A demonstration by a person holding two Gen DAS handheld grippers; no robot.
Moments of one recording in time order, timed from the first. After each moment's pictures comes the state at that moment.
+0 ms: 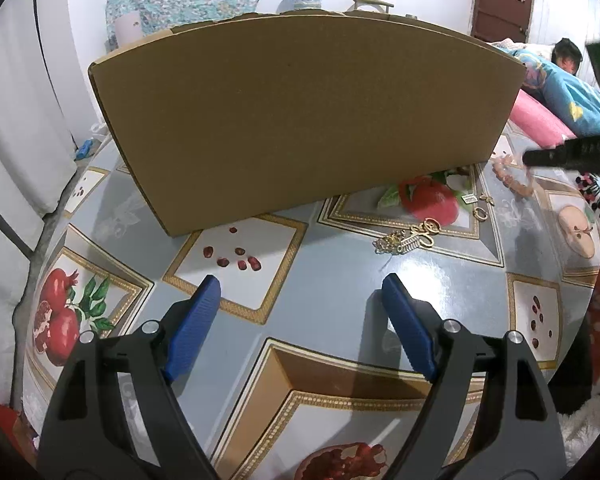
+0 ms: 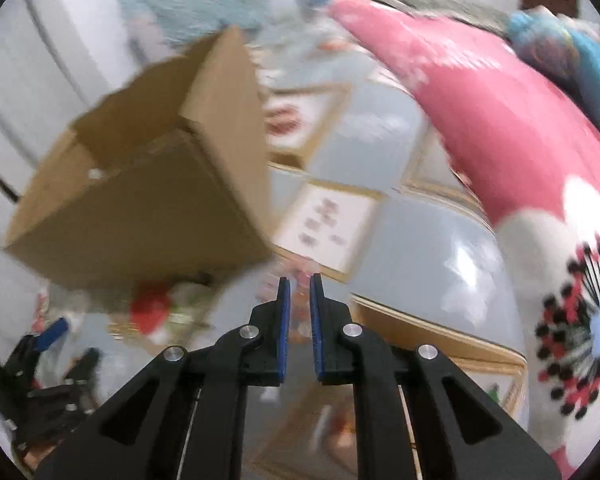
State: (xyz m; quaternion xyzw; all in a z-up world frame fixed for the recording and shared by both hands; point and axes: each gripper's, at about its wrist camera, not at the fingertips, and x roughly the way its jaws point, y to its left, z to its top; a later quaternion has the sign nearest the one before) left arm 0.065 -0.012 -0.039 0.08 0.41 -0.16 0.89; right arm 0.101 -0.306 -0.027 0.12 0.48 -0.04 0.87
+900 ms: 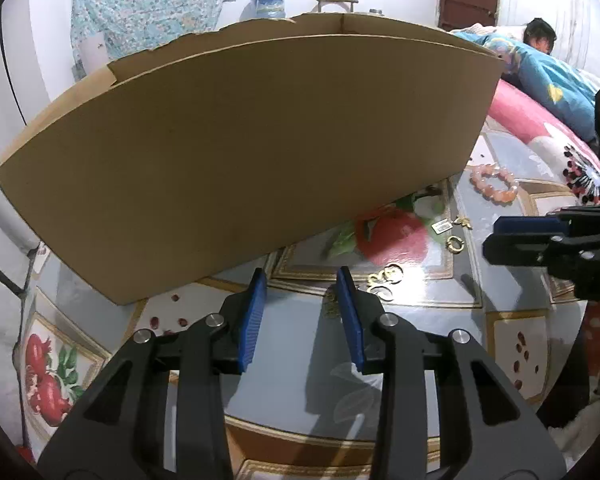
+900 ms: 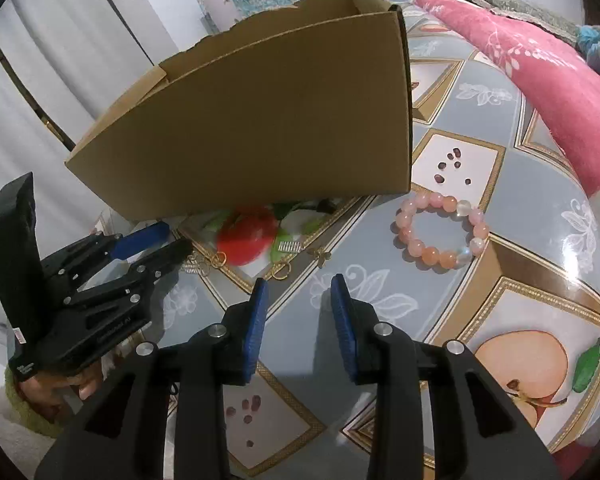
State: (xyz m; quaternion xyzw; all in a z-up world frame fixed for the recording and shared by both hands) left arm 0.083 -0.057 -0.034 0.11 0.40 -0.21 0.89; right arm 0.073 -0.243 -0.042 0.12 0.48 0.11 0.86
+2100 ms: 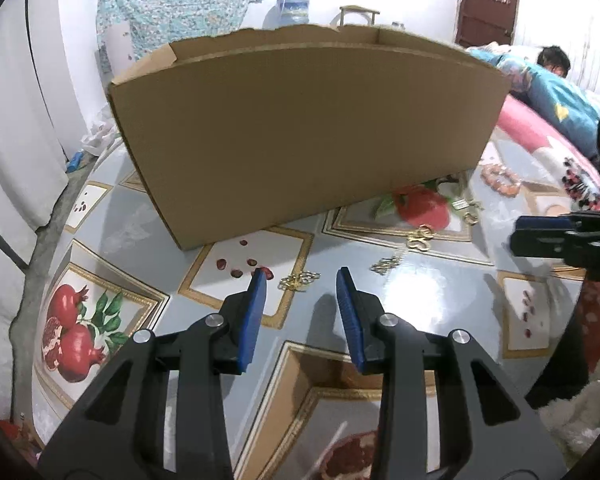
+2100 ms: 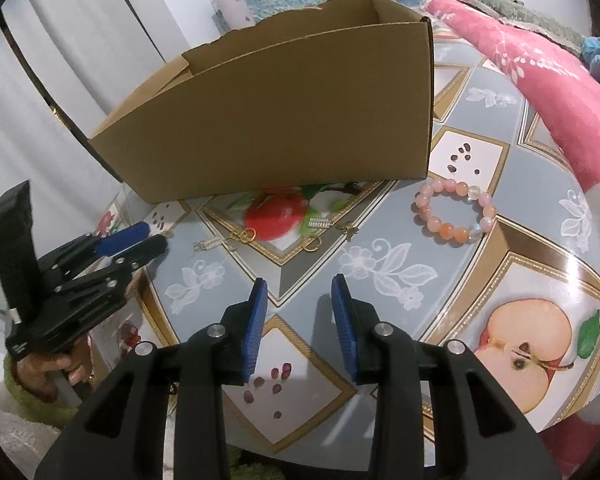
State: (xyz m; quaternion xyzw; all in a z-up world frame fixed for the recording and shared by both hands) left arm 0.061 -0.005 -0.035 0.08 0.40 -0.19 0.90; right arm 0.052 -0.226 -0.036 0.10 0.47 0.12 0.87
